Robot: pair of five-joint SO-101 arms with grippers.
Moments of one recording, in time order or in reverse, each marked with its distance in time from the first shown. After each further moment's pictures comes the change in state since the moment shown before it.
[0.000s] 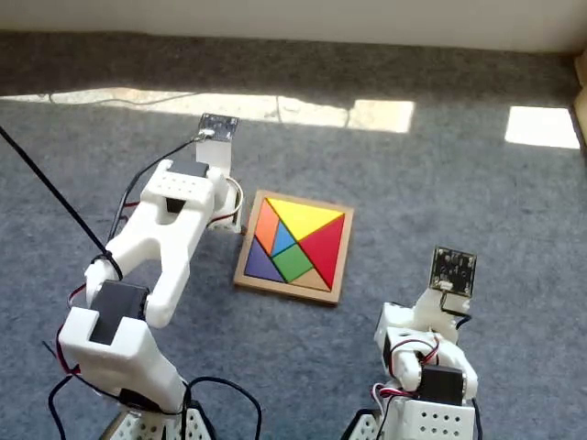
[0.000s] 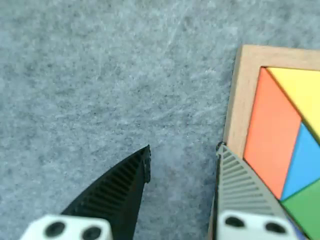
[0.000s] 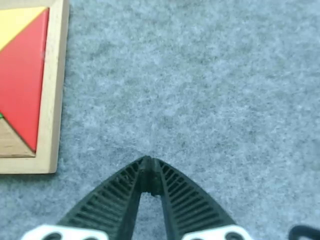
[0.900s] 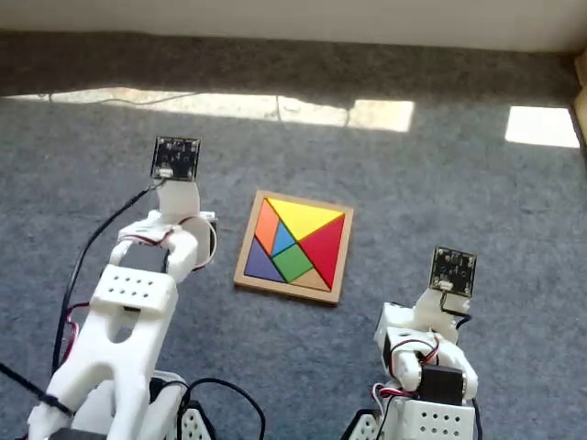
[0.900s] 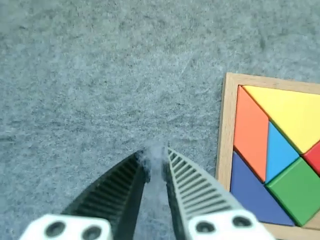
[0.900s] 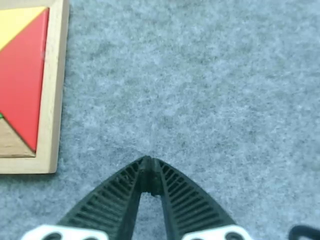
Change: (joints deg) left arm -2.1 -48.1 40.4 -20.9 -0.1; right arm 0.0 0.0 0.0 0.0 0.0
